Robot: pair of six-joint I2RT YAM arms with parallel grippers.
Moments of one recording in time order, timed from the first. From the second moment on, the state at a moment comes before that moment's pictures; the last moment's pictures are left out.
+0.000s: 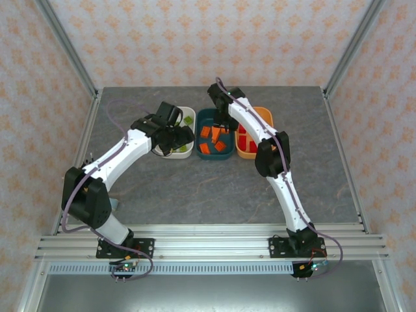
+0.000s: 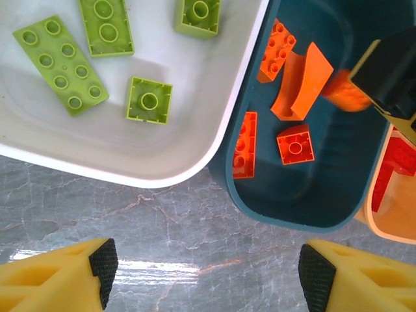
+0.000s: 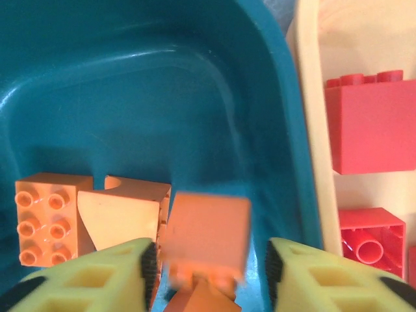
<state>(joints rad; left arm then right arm) -0.40 1.57 1.32 -0.79 0.07 -0.88 0.51 2.52 2.49 -1.30 0.14 0.69</state>
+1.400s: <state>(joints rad) -0.20 1.27 0.73 -0.46 -0.57 -0.38 0.17 1.25 0.47 0.06 0.60 0.26</state>
